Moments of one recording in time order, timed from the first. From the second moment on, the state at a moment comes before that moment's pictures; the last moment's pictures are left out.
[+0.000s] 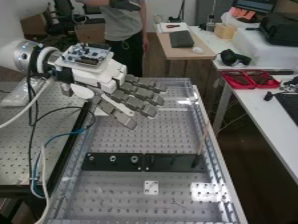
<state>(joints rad) 1.51 -1.66 -1.92 -2.87 -1.38 -0.57</state>
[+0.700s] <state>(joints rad) 1.44 -1.79 -1.94 -2.82 -1.38 -0.59</state>
